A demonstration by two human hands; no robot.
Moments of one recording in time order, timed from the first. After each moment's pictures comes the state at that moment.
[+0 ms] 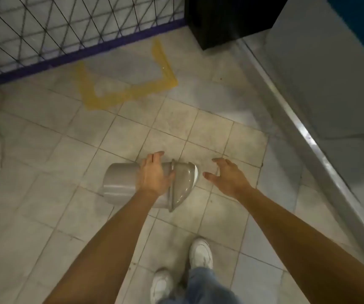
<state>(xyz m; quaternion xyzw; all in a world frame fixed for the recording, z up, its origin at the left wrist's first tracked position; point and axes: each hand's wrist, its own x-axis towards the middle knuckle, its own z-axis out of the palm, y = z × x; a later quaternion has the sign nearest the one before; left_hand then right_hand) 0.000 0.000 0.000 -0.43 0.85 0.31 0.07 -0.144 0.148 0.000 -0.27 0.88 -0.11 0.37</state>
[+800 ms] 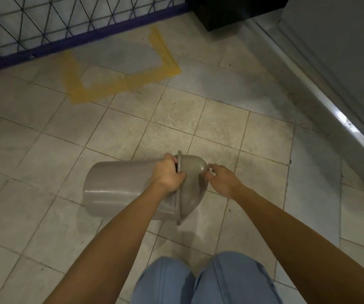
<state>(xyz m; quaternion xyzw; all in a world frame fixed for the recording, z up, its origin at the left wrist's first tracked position) -0.019 -0.015 -0.180 -0.43 0.80 0.41 0.10 -0.126 0.118 -0.191 -0.23 0.86 -0.16 0.42</state>
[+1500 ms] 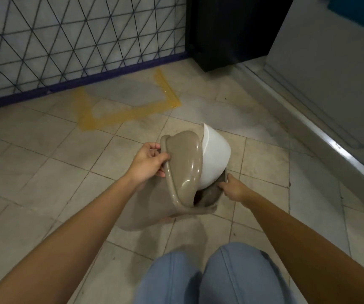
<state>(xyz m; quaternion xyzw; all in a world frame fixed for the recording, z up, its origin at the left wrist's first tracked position) -0.005 -0.073 -0.122 -0.39 0.63 0.66 -0.12 -0.147 0.117 -0.180 -0.13 0.86 -0.24 0.44</state>
